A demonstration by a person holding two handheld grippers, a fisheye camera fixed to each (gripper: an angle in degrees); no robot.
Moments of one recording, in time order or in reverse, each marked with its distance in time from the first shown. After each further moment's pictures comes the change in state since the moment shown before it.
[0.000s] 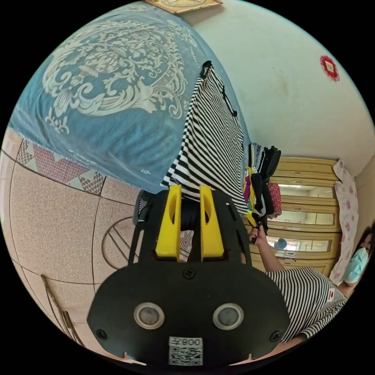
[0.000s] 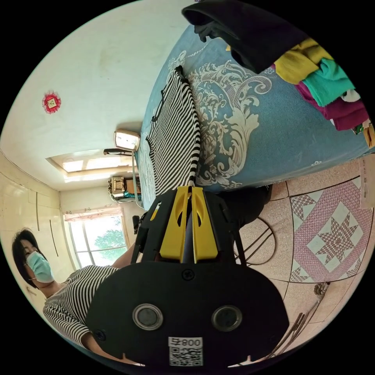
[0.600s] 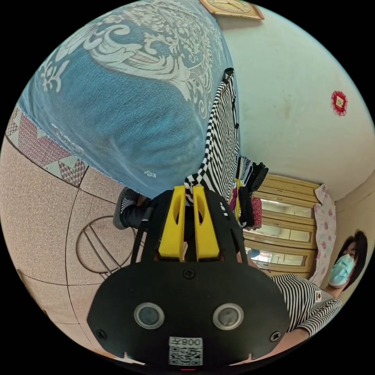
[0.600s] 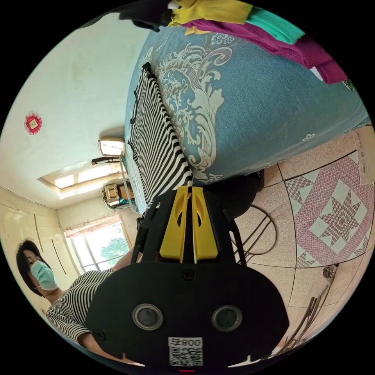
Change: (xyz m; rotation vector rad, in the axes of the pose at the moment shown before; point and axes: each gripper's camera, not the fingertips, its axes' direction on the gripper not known) left arm -0.061 -0.025 0.033 0.017 0.178 -0.124; right arm 0.070 -0.043 0.029 -0.026 0.029 0.138
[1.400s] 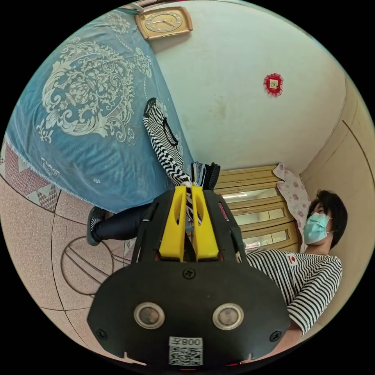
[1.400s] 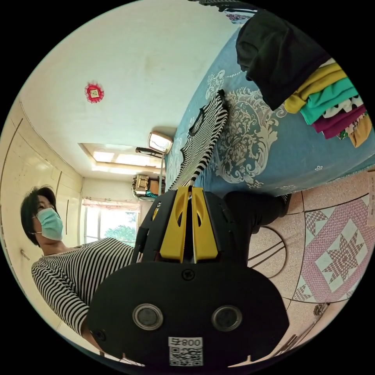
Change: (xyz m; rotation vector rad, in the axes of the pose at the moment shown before) left arm 0.081 0.022 -0.099 0.142 0.237 0.235; right arm -0.019 -0.016 -0.057 0.112 -0.205 -0.309
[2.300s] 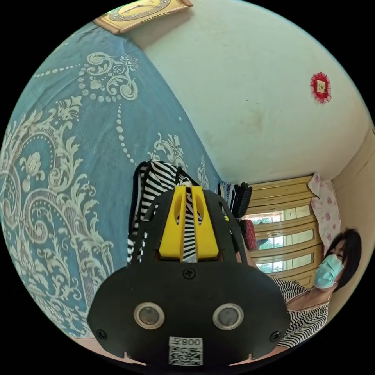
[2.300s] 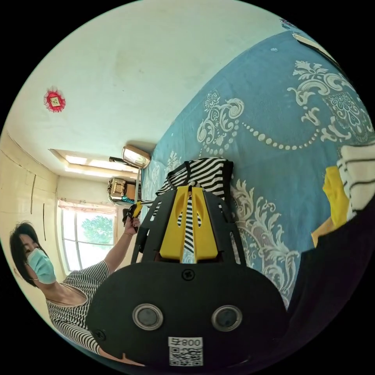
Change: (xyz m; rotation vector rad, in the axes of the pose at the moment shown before) left arm 0.035 -0.417 0.187 -0.062 -0.212 0.046; right arm 0.081 -0.478 0.234 -0.070 0.193 -0.069
